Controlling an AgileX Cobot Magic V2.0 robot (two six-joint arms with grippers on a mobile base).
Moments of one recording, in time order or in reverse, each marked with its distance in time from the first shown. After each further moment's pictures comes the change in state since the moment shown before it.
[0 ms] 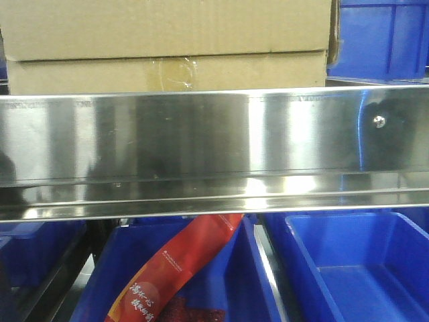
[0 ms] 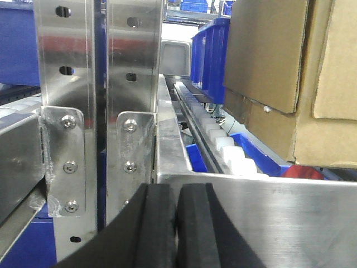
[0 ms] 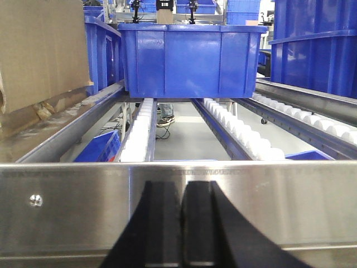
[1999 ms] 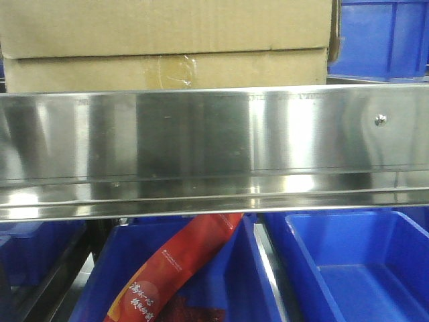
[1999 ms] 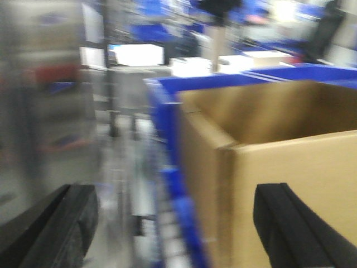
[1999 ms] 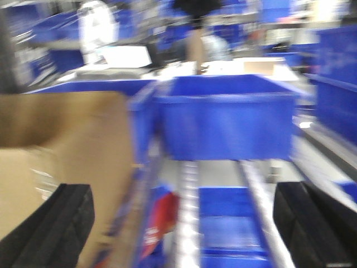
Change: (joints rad) left arm -0.235 0.549 -0.879 0.118 0.394 0.000; right arm 0.139 0.615 -0.858 0.065 0.305 -0.020
